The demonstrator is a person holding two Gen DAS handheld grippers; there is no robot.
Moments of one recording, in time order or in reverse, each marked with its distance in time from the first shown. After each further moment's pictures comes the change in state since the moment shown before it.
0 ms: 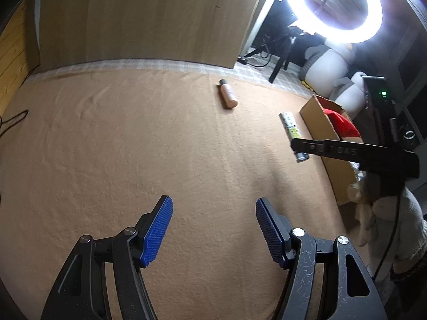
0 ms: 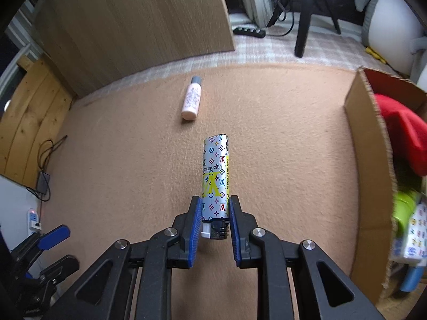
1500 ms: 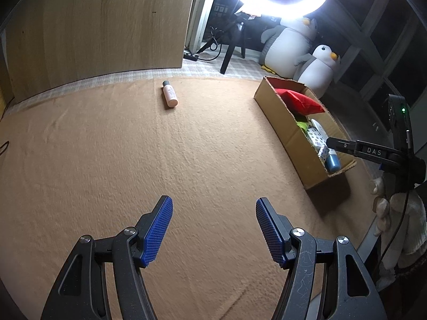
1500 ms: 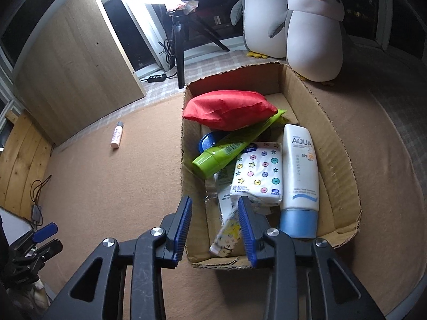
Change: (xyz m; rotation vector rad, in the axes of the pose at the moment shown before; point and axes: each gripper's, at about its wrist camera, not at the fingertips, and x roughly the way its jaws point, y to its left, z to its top) left arm -0.004 -0.081 -0.007 0.149 0.019 -0.055; right arm -0.119 -0.131 -0.067 0.197 -0.171 -0.121
